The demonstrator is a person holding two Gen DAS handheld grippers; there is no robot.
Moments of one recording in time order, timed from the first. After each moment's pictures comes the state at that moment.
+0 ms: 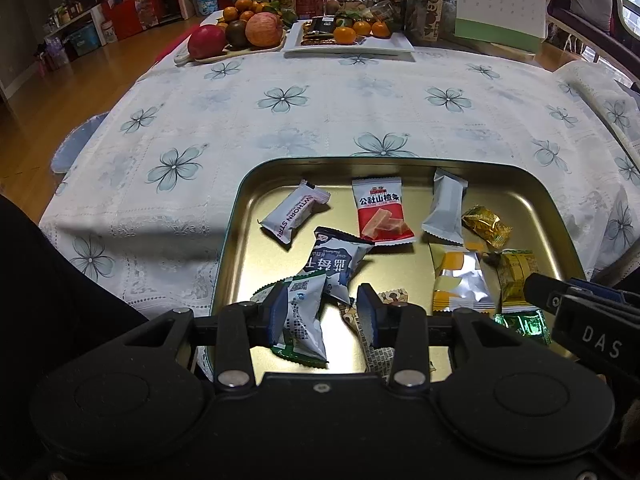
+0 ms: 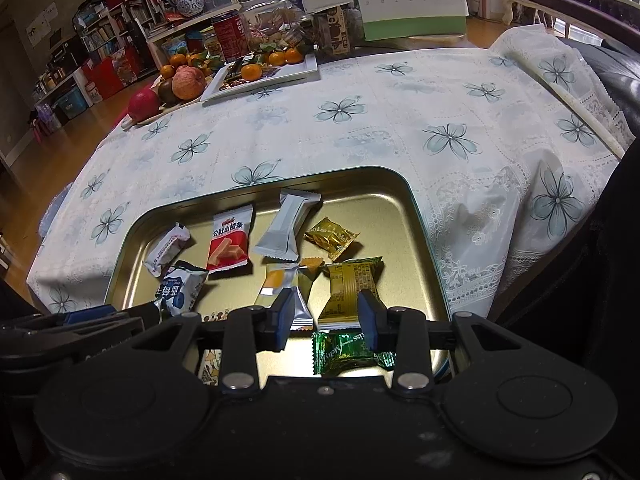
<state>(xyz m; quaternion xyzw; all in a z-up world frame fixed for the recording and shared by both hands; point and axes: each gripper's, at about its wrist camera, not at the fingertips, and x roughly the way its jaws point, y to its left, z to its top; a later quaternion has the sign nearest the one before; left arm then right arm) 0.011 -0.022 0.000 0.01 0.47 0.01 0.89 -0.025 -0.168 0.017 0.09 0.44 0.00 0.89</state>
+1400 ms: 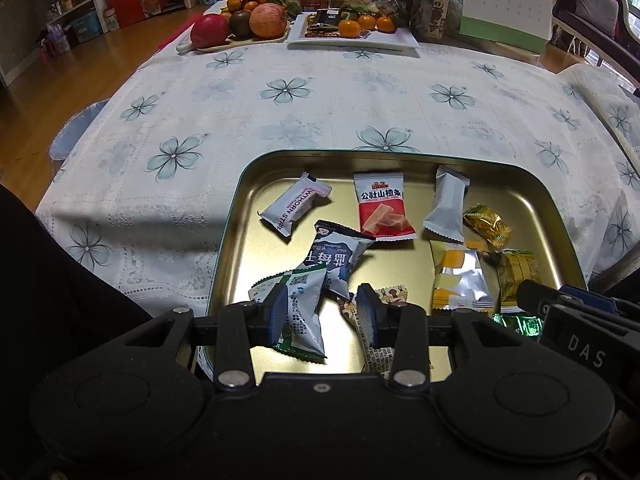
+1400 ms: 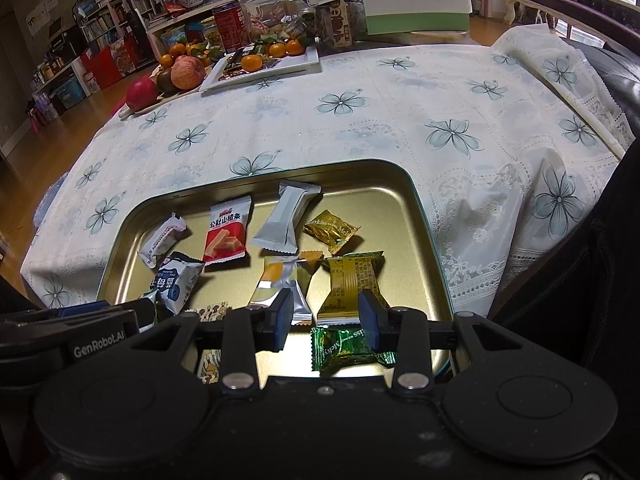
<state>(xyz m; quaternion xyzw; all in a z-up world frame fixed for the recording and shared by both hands) 0.012 -0.019 -0.002 -0.01 0.48 0.01 0.88 -0.021 -0.165 0.013 0.08 0.45 0.00 0.89</state>
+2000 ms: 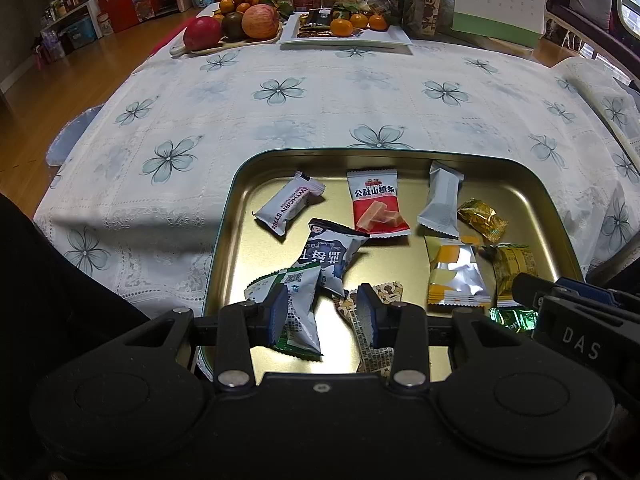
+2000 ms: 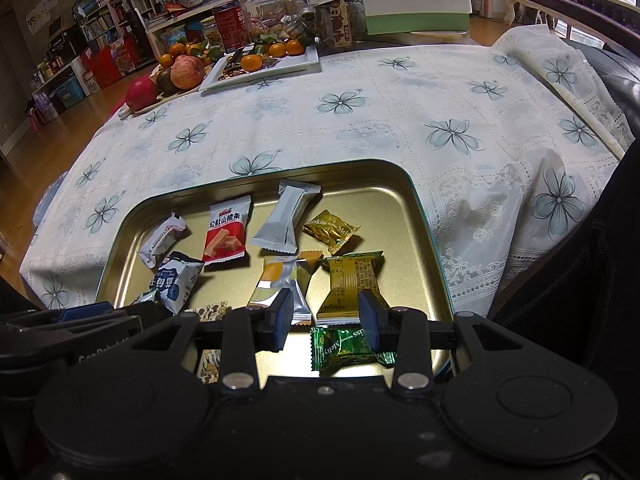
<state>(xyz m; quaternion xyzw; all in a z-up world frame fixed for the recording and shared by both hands) 0.011 -0.023 -0.002 0.00 0.48 0.00 0.88 -0.021 -0.165 0.012 0.08 0.45 0.00 0.89</state>
